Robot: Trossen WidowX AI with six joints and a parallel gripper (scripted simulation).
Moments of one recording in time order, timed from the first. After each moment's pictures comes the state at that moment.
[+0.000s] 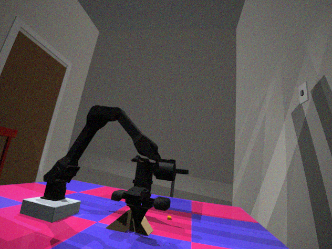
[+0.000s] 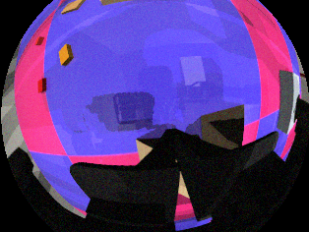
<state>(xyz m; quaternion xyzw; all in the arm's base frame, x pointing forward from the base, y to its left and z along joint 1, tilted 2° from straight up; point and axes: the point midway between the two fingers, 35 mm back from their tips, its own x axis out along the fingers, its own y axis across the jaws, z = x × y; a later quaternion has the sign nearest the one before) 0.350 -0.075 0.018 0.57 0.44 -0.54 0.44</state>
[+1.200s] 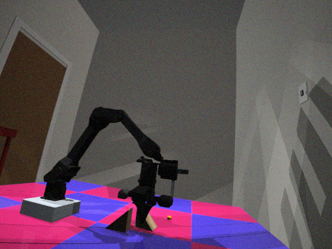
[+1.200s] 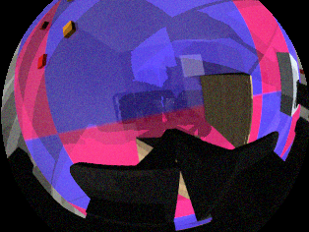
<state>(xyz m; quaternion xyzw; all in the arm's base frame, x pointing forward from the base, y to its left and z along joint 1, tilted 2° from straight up) 0.360 -0.034 0.019 0.57 0.44 -0.54 0.44</state>
